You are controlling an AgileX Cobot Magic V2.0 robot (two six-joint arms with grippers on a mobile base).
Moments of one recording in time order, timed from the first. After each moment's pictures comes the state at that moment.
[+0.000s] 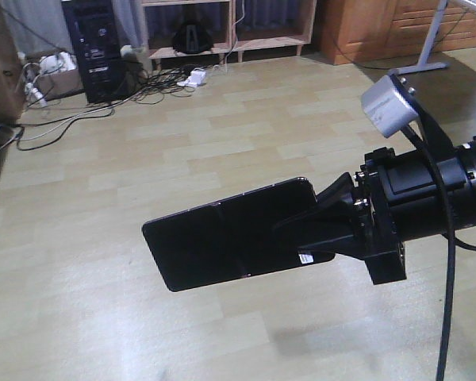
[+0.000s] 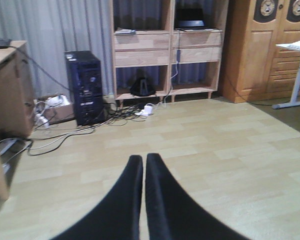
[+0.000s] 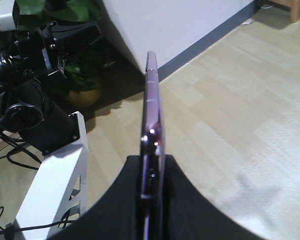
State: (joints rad) left arm 0.04 -0.01 0.03 -0.03 0.18 0.15; right arm 0.20 1.28 -1.03 1.09 1.22 -1.13
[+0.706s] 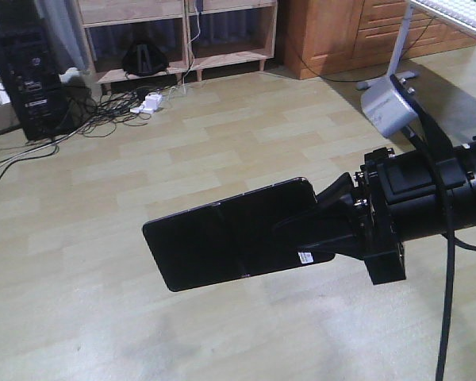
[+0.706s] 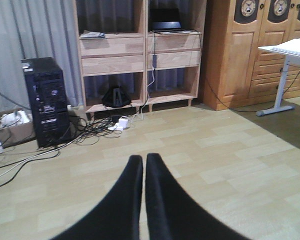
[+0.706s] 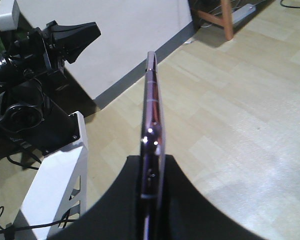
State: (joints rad) left arm 0.04 -0.01 0.03 -0.03 0.18 0.15; right arm 0.20 1.28 -1.03 1.09 1.22 -1.13
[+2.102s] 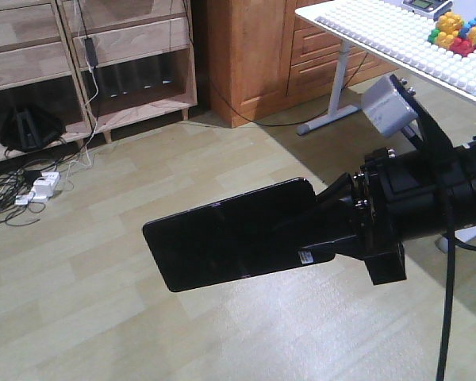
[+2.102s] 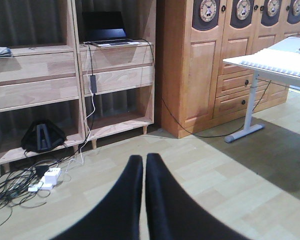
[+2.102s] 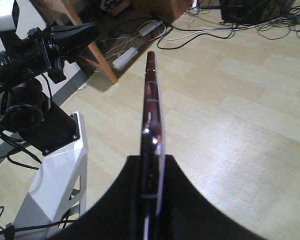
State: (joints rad) left arm 0.04 -0.01 0.03 -0.03 0.18 0.15; right arm 0.20 1.28 -1.03 1.09 1.22 -1.13
